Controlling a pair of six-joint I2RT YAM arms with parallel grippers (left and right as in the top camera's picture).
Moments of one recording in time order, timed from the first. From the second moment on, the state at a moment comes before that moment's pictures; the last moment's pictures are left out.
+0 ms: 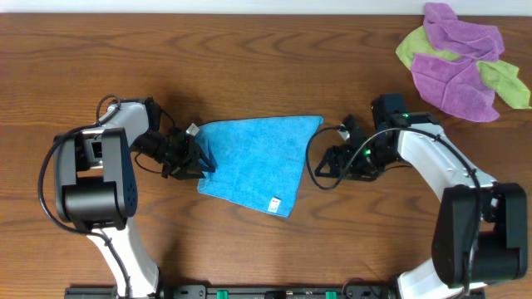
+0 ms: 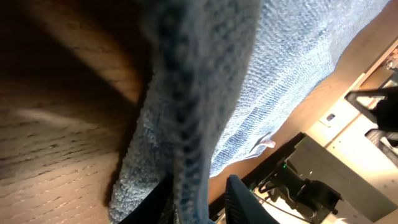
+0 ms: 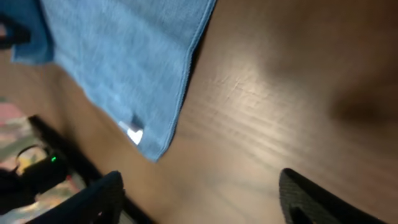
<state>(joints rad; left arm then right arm) 0.08 2.07 1.22 -1.10 0.78 0.03 0.10 1.74 1.05 -0.92 -0.64 -0.02</state>
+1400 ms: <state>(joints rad) 0.00 2.07 1.22 -1.09 0.80 -0.04 0.62 1.73 1.05 -0.71 -0.25 0.24</state>
